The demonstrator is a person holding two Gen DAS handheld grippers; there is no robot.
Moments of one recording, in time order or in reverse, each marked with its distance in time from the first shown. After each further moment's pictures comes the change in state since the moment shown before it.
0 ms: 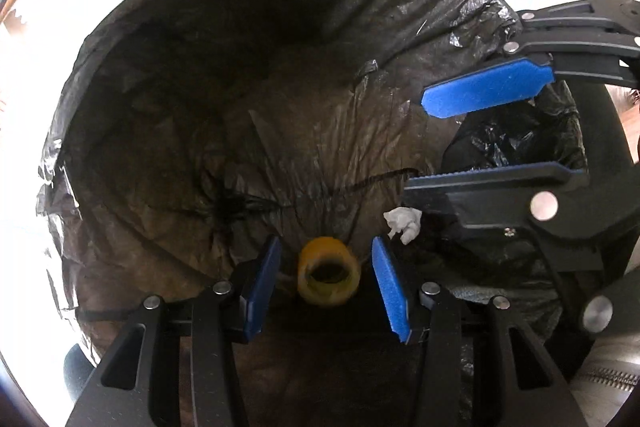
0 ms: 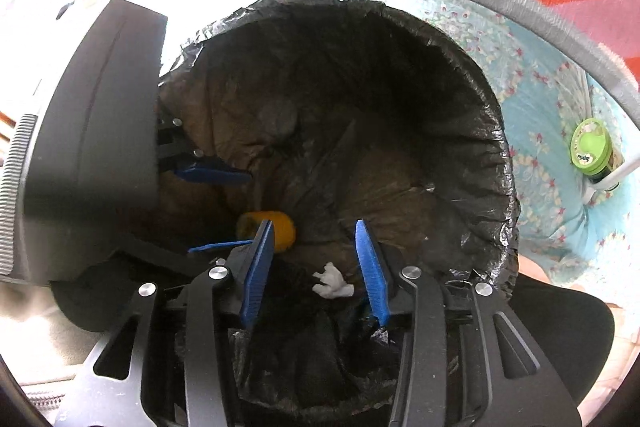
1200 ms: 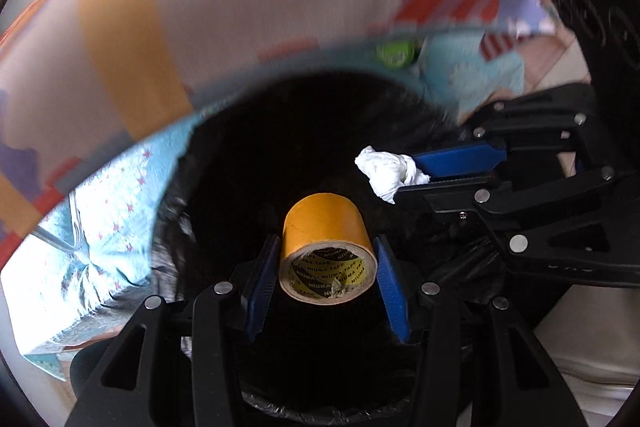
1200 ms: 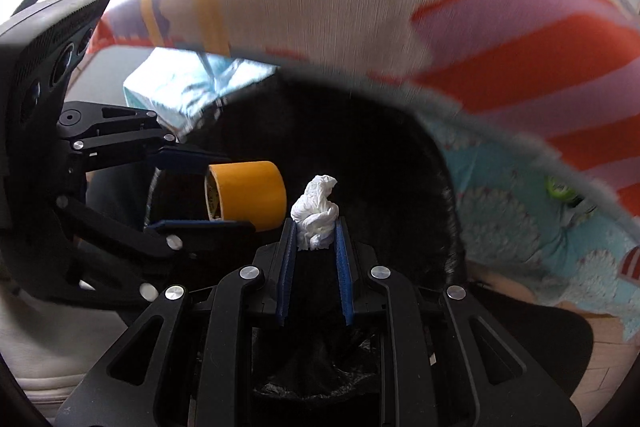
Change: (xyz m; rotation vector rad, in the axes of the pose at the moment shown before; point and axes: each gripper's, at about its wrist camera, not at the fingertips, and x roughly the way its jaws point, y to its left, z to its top) left arm -0.091 0.014 0.004 -0.074 -0.193 -0.044; right arm -0.032 0.000 0.003 0.007 -0.093 -0.006
